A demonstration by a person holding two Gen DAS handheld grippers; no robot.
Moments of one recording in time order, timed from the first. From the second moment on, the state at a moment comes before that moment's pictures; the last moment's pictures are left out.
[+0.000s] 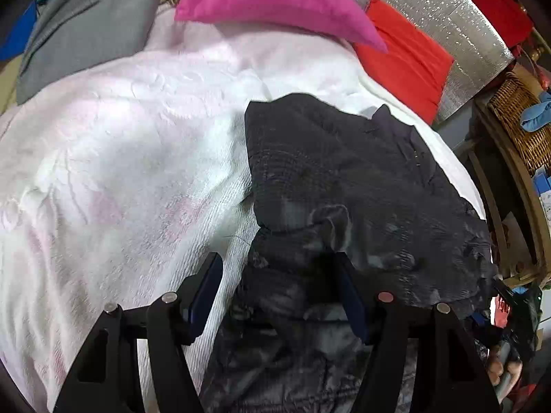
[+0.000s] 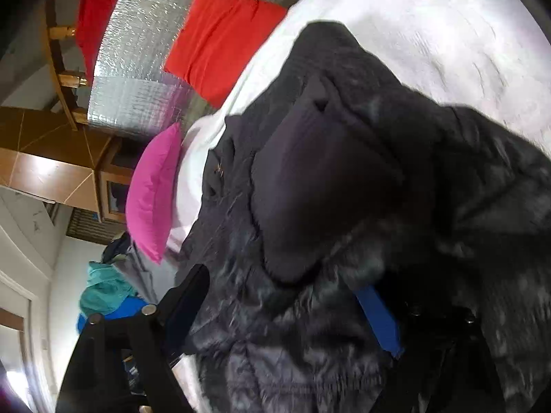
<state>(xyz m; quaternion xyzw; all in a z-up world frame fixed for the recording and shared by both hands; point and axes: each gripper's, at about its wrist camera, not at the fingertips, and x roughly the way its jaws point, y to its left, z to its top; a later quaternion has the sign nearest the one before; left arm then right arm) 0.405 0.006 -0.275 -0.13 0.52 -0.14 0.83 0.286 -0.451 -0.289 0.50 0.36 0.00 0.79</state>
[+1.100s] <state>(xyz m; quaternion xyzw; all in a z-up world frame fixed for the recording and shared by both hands) 0.392 0.012 -0.323 -0.41 0.50 -0.17 0.74 0.285 -0.464 -0.282 0.46 0.32 -0.01 0.83</state>
